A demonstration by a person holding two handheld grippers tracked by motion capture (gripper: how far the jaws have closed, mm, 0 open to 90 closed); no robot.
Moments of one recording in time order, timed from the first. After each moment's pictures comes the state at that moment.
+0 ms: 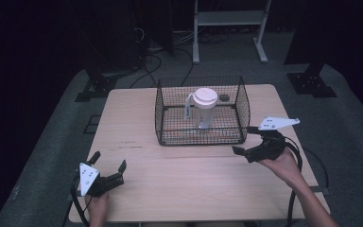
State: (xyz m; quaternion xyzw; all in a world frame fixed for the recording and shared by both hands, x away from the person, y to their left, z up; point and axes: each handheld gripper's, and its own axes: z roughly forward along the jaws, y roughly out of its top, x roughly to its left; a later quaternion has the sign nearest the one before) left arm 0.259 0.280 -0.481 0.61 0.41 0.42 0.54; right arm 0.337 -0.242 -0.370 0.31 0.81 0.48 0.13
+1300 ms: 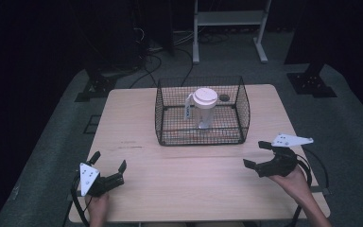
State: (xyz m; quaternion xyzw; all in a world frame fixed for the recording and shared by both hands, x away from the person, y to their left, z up) left arm 0.259 0.279 -0.481 0.61 0.41 0.42 0.53; right arm 0.307 -0.275 -0.409 0.36 0.79 0.48 0.13
